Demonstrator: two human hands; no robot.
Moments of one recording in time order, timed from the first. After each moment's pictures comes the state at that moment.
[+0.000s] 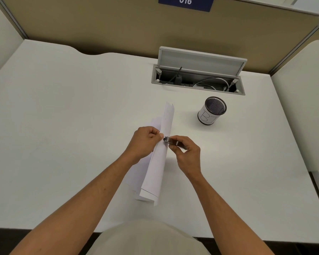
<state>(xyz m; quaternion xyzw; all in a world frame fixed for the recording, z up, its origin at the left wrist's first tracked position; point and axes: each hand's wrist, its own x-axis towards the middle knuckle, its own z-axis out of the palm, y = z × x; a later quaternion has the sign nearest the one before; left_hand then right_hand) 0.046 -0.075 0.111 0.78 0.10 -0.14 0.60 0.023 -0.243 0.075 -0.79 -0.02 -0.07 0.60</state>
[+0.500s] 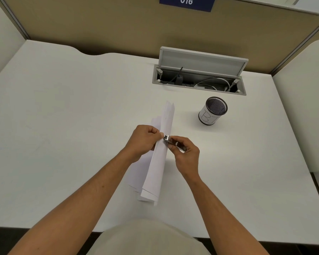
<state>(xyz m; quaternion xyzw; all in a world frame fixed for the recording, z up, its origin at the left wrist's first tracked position) 0.051 -0.072 0.118 0.73 0.13 -0.17 0.65 0.019 -0.232 0.076 -0.75 0.02 -0.07 0.66</state>
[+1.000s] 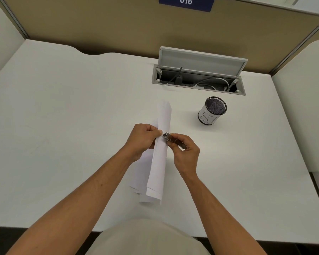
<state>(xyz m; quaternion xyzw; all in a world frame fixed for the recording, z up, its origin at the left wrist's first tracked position) 0.052 -0.073 0.125 0.70 0.15 -0.16 0.67 0.021 -0.226 0.080 -0.75 0.03 -0.12 0.65</state>
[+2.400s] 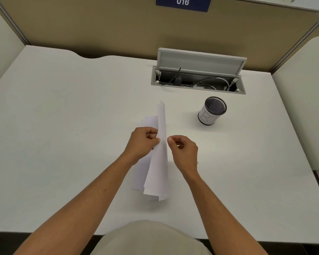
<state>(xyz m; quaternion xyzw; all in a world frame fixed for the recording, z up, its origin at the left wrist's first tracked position) 0.047 -0.072 0.117 0.79 0.12 -0.14 0.59 0.027 -0.225 0.093 -0.82 0.11 -0.04 0.56</state>
